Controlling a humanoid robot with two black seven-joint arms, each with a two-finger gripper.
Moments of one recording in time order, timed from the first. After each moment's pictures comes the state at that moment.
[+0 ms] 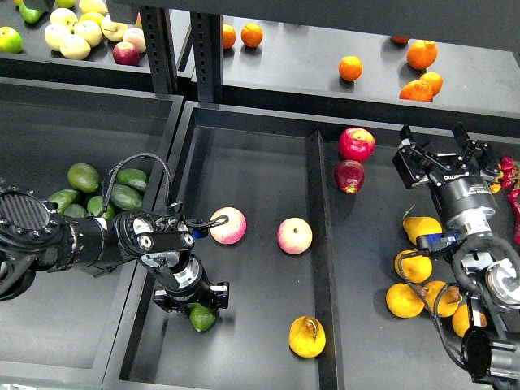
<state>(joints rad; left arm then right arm) -0.98 0.00 0.40 -0.64 0.34 -0.49 0.49 0.29 0.01 1.52 1.22 0.28 0.10 -0.23</state>
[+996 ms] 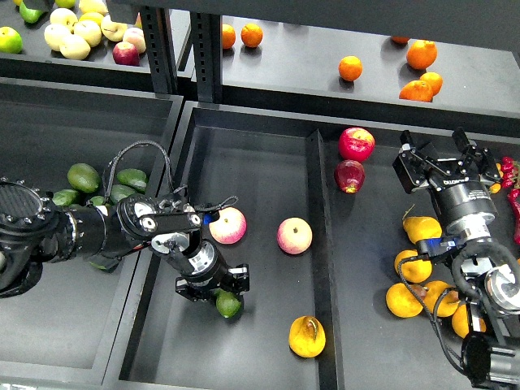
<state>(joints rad) -1.15 0.15 0.23 -0.67 0.31 -0.49 0.49 0.26 0.01 1.51 1.22 0.28 0.12 -0.23</state>
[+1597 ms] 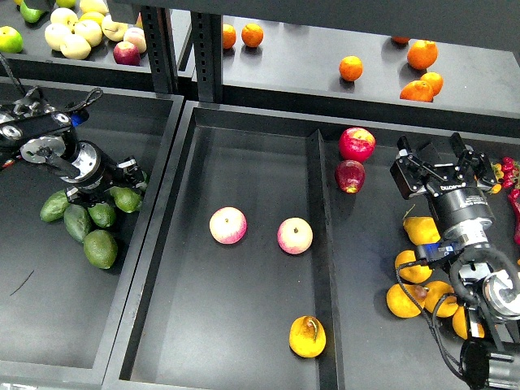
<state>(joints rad) -1.13 0.47 0.19 -0.65 0.31 -0.49 0.49 0.25 0.01 1.51 1.22 0.28 0.12 -0.23</state>
